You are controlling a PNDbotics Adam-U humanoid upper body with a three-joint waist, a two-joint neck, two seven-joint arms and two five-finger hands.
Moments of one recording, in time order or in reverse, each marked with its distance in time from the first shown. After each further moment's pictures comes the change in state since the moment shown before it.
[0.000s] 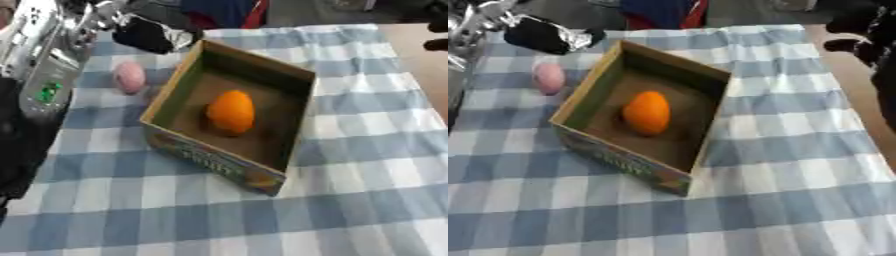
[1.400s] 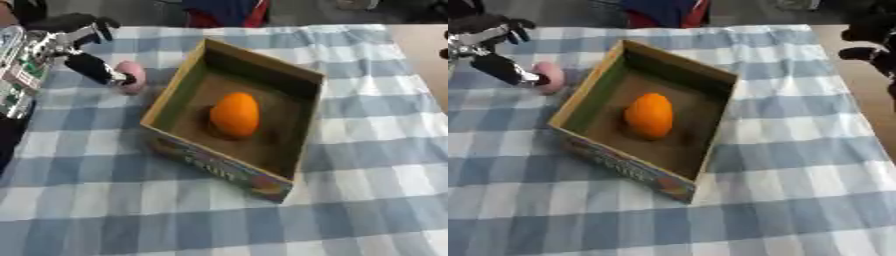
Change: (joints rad) left arm 0.001 0.071 0.083 0.430 0.173 -0.030 -0.096; right arm -0.018 -0.005 -0.005 0.003 0.005 -0.013 0.002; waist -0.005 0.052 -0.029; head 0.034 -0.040
